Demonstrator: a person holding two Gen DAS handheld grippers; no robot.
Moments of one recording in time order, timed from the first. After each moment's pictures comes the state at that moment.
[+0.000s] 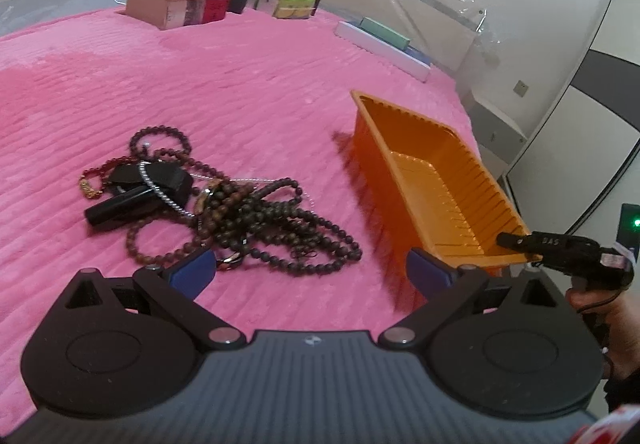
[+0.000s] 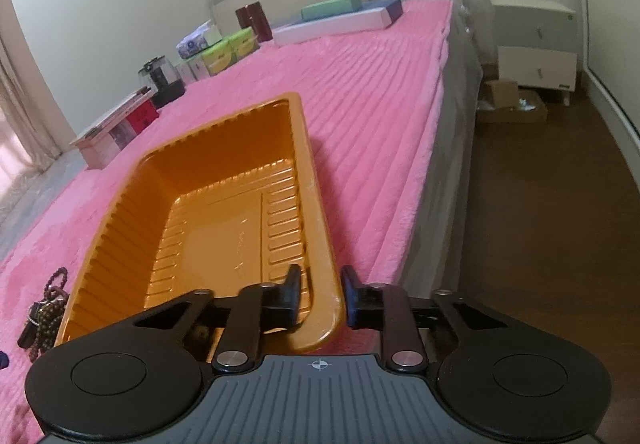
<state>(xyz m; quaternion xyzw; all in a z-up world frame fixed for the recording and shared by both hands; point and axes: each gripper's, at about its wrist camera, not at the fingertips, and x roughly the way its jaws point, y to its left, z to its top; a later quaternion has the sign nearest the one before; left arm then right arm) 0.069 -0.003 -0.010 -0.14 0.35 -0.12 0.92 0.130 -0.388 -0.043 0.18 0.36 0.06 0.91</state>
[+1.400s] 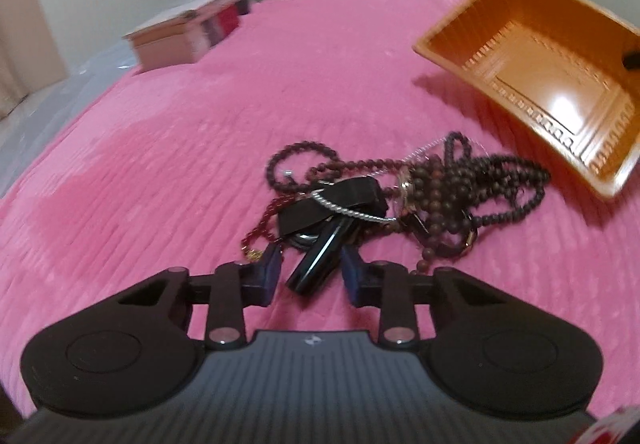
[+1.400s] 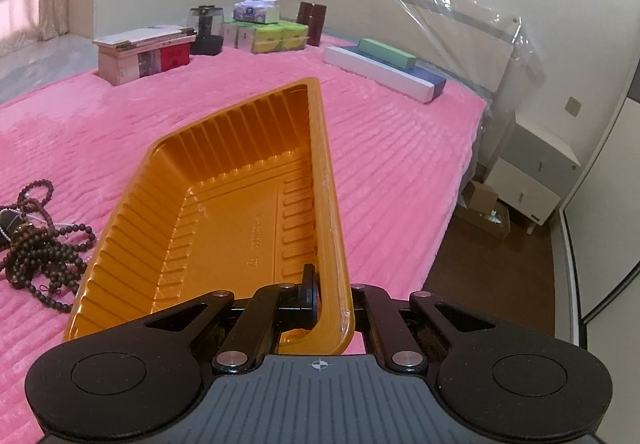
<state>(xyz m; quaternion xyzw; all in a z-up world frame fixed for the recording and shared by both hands) 0.120 0.075 -0.038 0.13 0.38 -0.10 0.91 0.132 -0.285 0.017 -0.08 0.35 0.03 0.93</state>
